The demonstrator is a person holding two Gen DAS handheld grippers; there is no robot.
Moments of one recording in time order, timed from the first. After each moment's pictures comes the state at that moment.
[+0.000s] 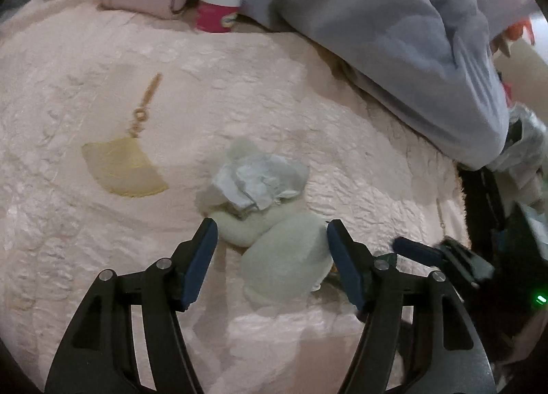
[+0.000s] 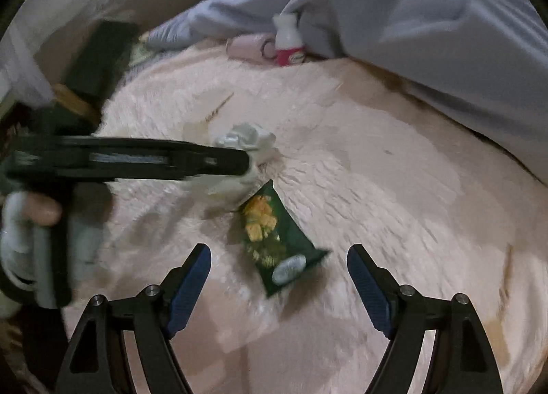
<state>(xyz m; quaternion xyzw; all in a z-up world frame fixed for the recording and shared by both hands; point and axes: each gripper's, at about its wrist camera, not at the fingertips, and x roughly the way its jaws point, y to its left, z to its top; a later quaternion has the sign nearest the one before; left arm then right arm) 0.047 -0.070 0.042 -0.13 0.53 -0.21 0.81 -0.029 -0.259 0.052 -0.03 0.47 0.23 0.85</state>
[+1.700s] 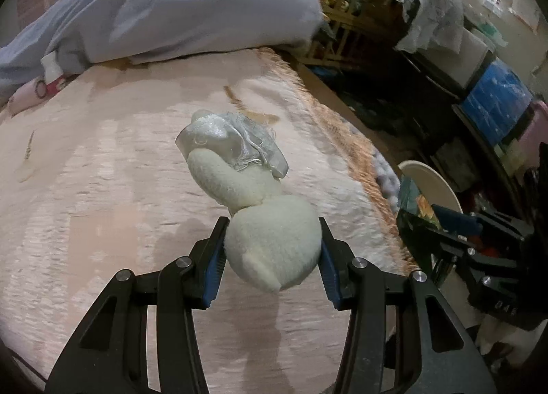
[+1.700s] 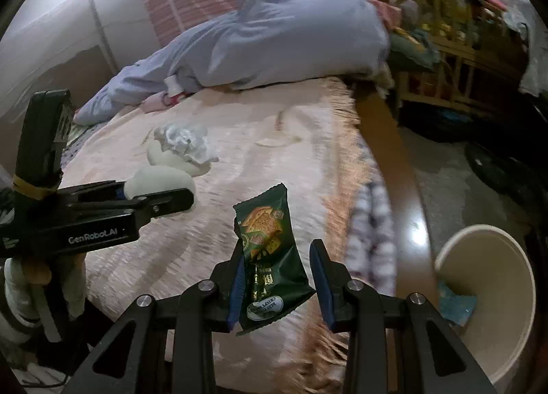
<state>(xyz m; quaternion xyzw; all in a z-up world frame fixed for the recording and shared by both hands) -0.198 -0.272 0.099 0.07 0.45 -0.35 0.82 -0.296 -0.424 0.109 0.09 0.41 0.01 0.91</state>
